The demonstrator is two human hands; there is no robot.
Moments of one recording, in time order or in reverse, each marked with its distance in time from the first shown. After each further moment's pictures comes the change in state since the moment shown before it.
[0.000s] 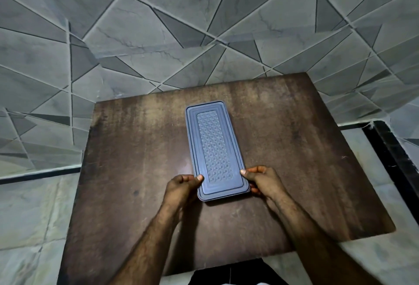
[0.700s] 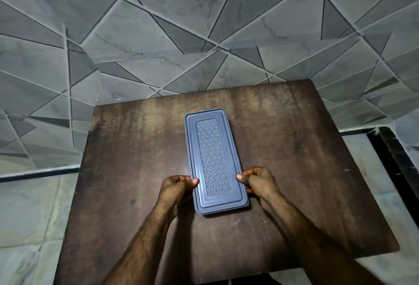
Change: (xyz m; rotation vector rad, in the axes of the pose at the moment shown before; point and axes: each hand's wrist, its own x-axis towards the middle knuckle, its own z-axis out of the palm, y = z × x) left_hand 0.035 0.020 0.001 0.023 0.051 -0.040; right_hand 0.033 -0.017 0.006 -0.086 0.033 -0.002
